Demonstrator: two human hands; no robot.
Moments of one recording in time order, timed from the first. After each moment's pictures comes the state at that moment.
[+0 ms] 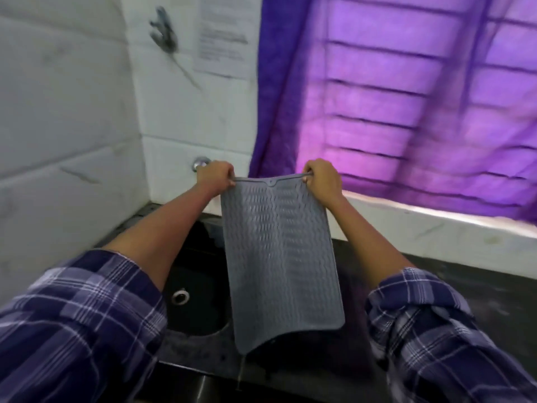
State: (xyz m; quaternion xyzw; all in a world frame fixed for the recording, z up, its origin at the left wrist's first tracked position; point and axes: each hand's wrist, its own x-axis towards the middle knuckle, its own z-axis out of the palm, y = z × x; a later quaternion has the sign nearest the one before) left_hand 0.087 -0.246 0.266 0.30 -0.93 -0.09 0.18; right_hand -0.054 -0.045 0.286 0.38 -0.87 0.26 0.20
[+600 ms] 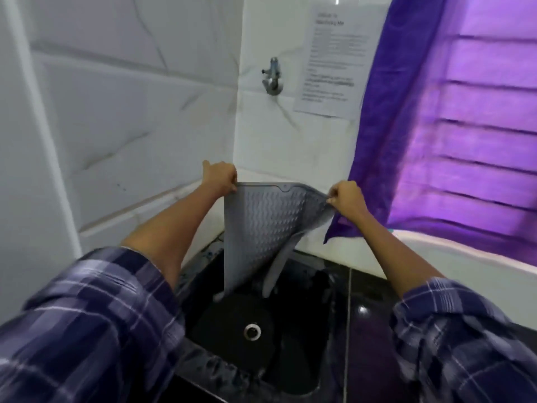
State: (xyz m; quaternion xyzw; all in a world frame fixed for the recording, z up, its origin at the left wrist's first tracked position) left_hand 0.223 -0.444 0.310 0.40 -0.89 -0.02 0.20; right_hand 0.009 -0.241 0.300 0.44 -0.83 0.30 0.17
